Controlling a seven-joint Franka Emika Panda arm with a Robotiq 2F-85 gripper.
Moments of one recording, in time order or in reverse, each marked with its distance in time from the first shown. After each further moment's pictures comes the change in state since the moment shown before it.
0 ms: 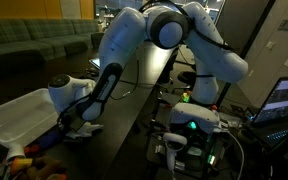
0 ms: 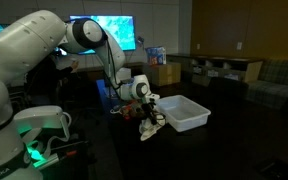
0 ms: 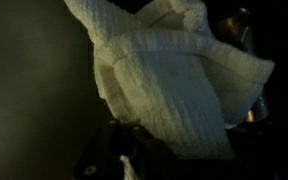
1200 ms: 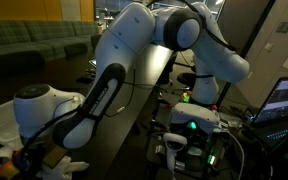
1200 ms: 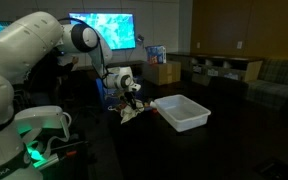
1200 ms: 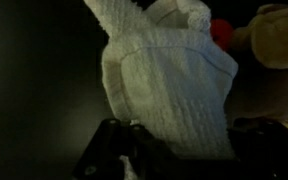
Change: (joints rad) arm 0.104 0.002 0.181 0.134 0.151 -0.015 -0.054
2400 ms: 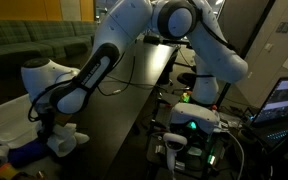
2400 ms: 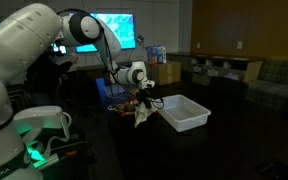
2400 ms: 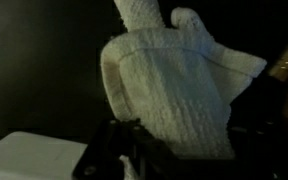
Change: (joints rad) arm -0.120 -0.082 -0.061 -0.028 -0.022 -0.137 -0.253
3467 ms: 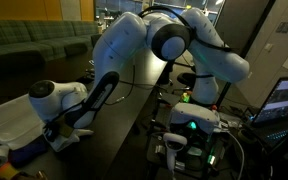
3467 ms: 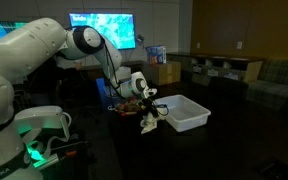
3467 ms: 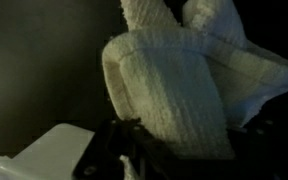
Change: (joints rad) arm 0.124 0.159 -0.189 0.075 -0.213 0.057 0.271
